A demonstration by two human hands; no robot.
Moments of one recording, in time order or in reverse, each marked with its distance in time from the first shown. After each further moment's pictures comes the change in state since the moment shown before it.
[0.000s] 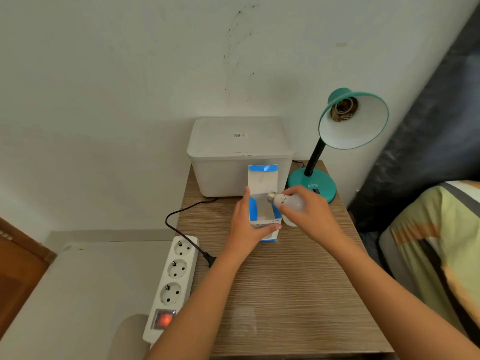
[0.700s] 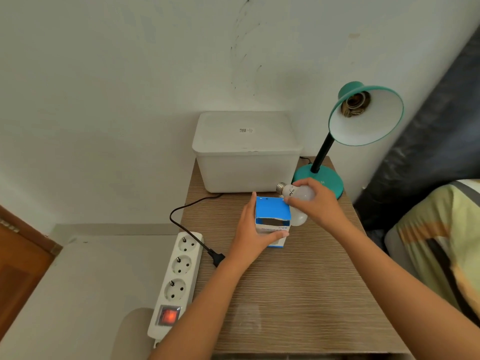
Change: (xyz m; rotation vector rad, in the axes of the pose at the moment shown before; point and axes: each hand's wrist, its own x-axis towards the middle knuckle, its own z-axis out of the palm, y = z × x) left_hand -0.020 0.003 0.010 -0.083 -0.093 -0.092; right_hand 0.016 0.020 -0.008 0.094 0.002 0.192
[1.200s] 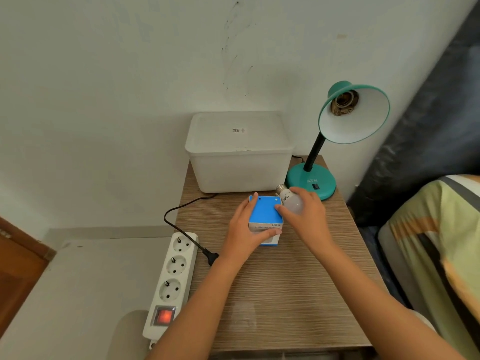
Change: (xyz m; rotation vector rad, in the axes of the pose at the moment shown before) left_hand -0.001 0.001 -0.014 0.193 0.092 0.101; right_hand -0.023 0.001 0.033 -0.068 0.154 -0.059
